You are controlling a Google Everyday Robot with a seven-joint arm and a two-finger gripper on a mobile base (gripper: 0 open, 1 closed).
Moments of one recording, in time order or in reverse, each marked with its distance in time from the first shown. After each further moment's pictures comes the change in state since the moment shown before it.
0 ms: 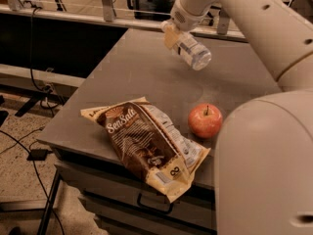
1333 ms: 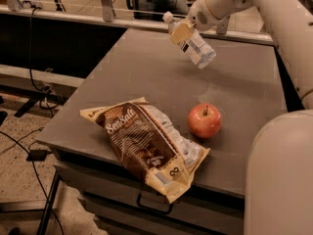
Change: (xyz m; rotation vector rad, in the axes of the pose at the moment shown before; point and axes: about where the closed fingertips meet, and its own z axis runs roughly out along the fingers) arm 0.001 -0.013 -0.021 -0.136 -0.296 -0.121
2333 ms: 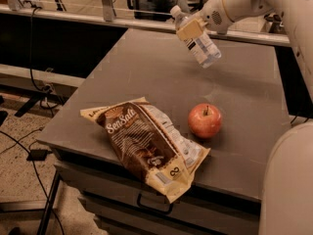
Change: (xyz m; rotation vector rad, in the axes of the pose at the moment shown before) arm 0.005 -0.006 -0.027 -0.031 -0.142 -0.001
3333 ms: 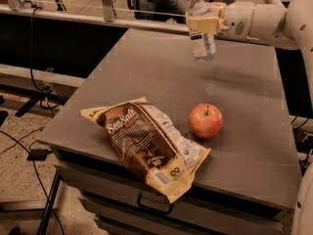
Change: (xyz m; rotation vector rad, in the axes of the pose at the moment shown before) arm -0.018 -0.003 -0.051 -0.093 -0.567 -0.071
